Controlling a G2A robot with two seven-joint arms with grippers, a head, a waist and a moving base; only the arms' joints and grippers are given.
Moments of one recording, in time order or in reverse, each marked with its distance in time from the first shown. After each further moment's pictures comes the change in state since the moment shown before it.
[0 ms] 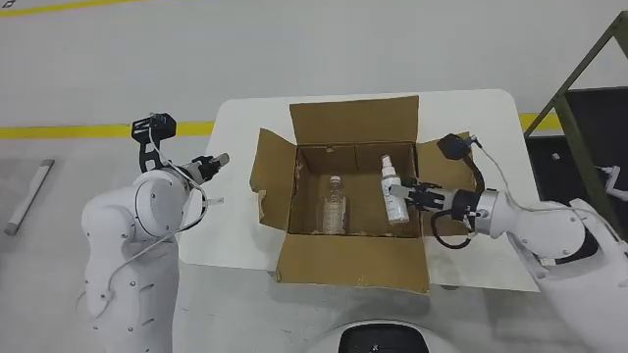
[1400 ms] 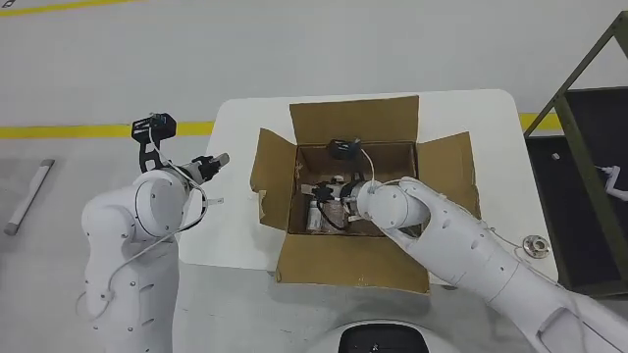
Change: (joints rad) left arm 0.000 0.000 0.000 0.000 0.000 0.000 0.000; right arm 0.489 -0.256 -0.609 0.562 -0.026 0.178 -0.312
